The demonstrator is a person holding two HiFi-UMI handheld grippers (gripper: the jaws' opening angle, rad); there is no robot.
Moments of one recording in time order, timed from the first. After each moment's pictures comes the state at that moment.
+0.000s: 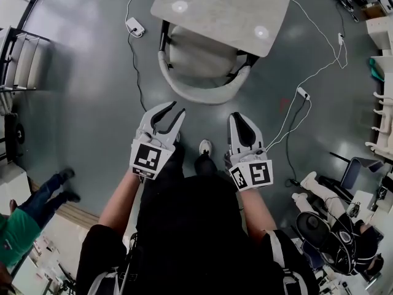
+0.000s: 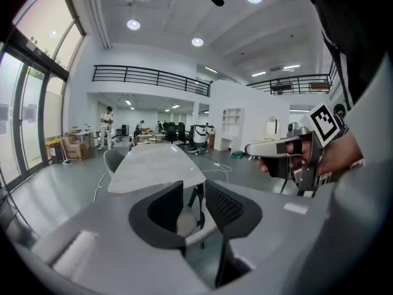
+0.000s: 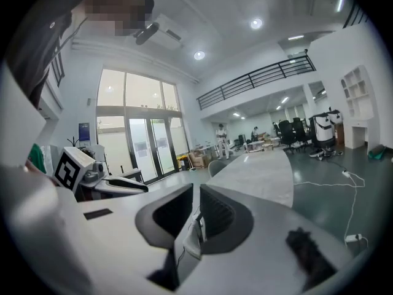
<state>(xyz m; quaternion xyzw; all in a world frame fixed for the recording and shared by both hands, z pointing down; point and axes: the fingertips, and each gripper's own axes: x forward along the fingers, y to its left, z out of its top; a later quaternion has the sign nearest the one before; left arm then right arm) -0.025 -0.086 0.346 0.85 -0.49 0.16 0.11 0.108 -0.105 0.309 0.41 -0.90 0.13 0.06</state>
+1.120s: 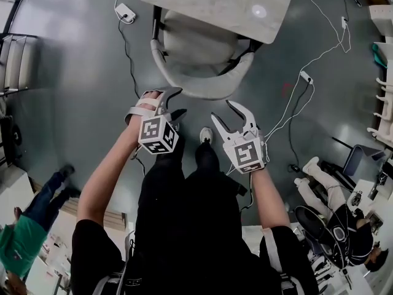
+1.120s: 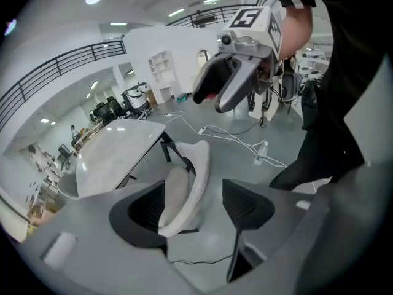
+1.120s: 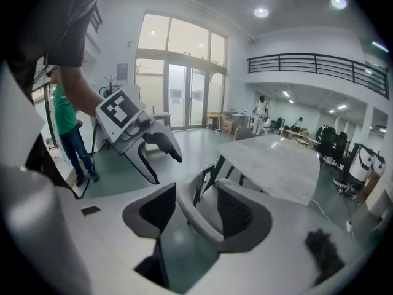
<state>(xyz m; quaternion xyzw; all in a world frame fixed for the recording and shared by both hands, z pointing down) -0.007 -0.098 0.508 0.85 -0.22 0.47 -0.02 0.075 -0.107 0.444 0.24 -0.92 0.04 0.31</state>
